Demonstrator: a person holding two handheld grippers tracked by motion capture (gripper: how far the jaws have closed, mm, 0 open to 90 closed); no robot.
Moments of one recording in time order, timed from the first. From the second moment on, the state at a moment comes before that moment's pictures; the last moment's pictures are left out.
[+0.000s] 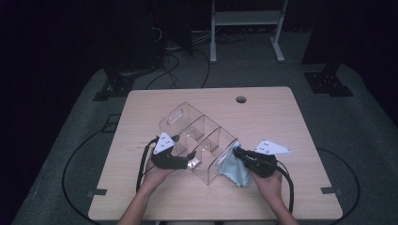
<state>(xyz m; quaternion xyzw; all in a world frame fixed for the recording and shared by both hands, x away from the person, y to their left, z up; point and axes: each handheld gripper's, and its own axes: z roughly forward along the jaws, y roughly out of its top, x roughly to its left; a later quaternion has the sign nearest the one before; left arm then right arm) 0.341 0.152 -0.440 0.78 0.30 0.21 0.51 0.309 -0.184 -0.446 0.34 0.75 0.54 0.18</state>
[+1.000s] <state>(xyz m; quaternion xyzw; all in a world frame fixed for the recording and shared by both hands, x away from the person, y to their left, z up) 0.341 0.149 -0.440 0.78 0.31 0.21 0.51 0.309 -0.184 -0.449 0.34 0.75 0.54 0.18</state>
